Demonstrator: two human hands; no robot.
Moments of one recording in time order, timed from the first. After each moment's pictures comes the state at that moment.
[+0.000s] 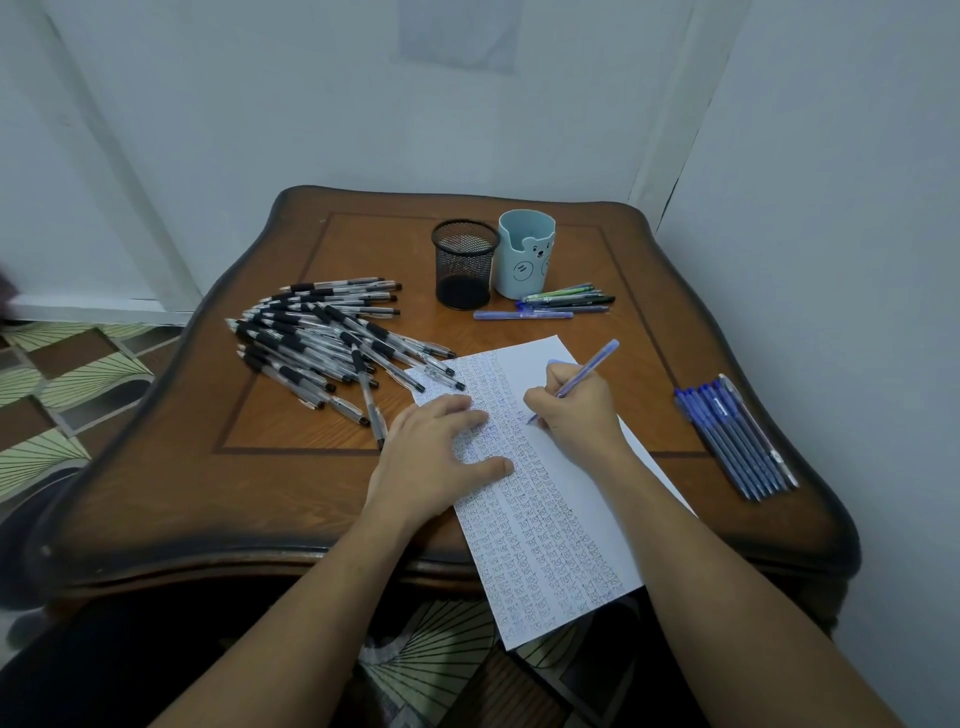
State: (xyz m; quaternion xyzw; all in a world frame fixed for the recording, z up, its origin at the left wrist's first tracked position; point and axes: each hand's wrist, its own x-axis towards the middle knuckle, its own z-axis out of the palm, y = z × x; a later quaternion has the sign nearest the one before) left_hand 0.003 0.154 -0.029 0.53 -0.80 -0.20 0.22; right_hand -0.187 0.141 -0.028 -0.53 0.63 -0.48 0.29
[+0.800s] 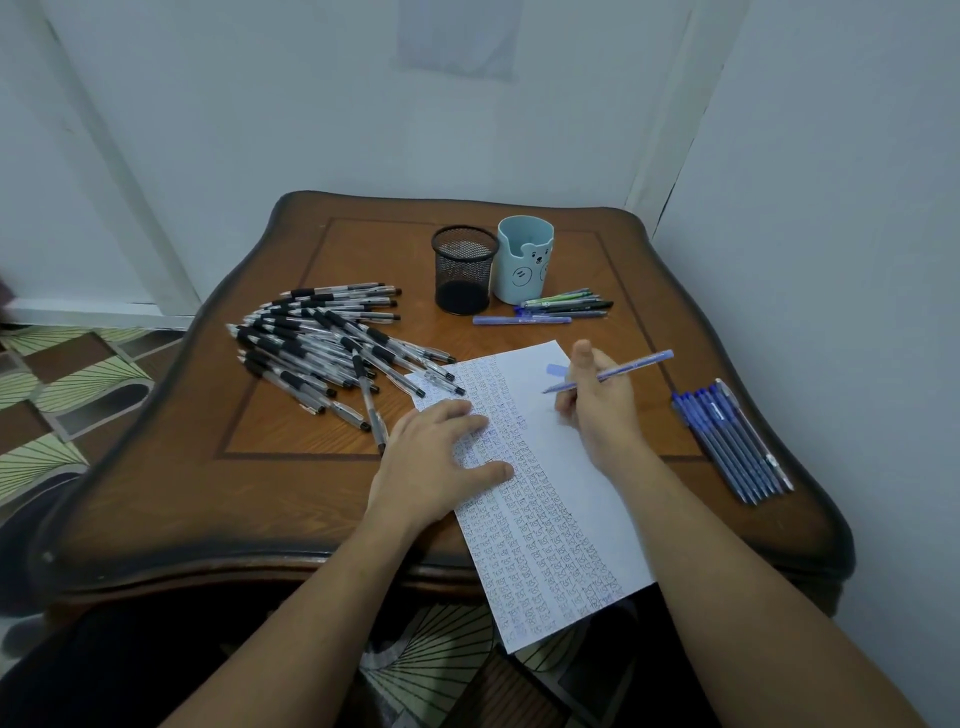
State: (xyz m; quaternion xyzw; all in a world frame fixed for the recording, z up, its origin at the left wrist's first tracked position) left_hand 0.005 0.154 -0.028 0.53 -0.80 -0.21 0.21; right_hand -0.195 0.139 -0.014 -0.38 0.59 -0.59 0.39
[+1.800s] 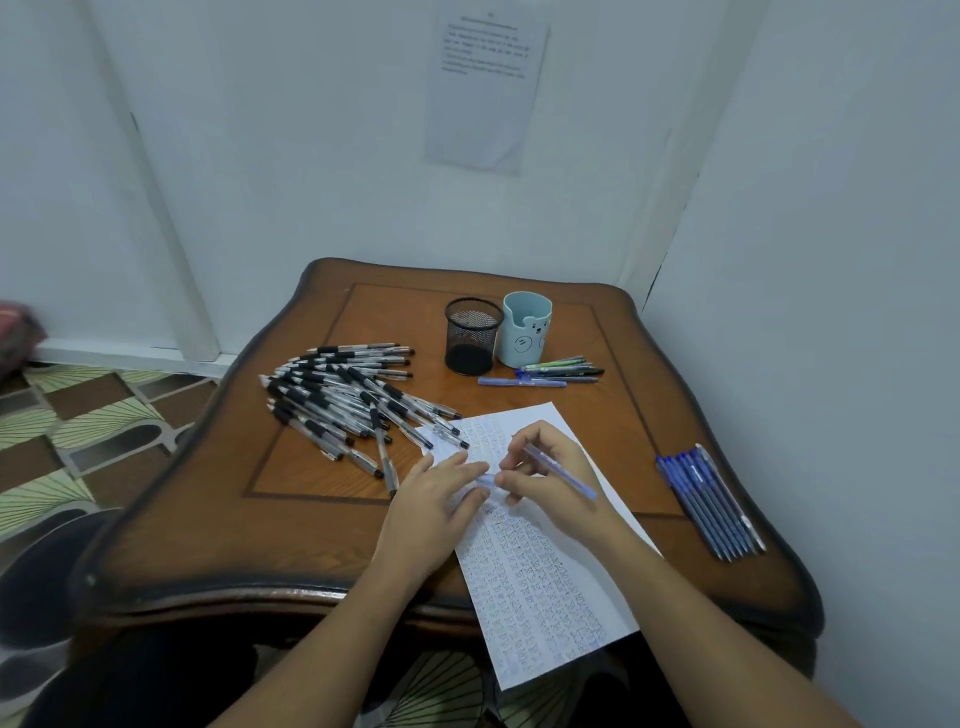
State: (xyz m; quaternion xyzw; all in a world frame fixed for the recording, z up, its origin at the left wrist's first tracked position) left_hand 0.011 0.163 -0.040 0.45 -0.78 -0.20 0.39; right_hand -0.170 0.178 0.009 -0.56 0.53 -0.46 0.45
